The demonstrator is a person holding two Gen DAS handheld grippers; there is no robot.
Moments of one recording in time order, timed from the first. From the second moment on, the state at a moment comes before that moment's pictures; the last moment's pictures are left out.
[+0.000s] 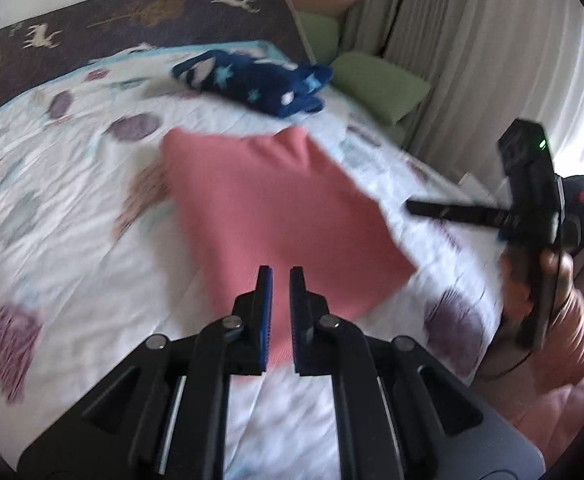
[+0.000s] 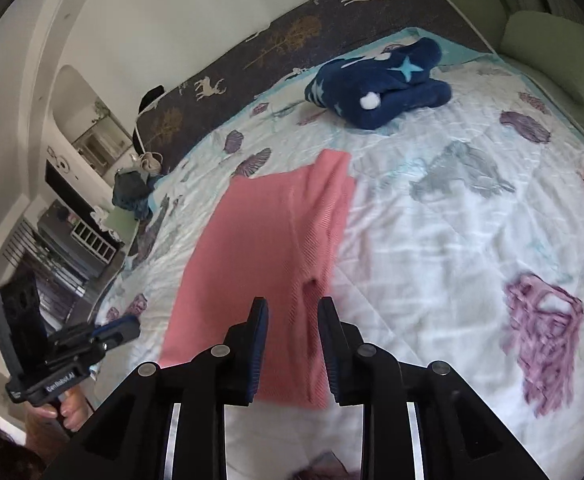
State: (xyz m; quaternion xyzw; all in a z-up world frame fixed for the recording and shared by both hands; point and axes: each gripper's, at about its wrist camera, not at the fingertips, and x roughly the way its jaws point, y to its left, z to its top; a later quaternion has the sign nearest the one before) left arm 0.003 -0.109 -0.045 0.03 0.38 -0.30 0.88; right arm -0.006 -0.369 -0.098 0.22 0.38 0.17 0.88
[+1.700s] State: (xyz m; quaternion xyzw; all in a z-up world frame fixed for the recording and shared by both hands) left arm 0.234 -0.255 -0.063 -0.01 0.50 -0.37 0.78; right arm 0.044 -0.377 -0.148 0.31 0.43 0.15 0.84
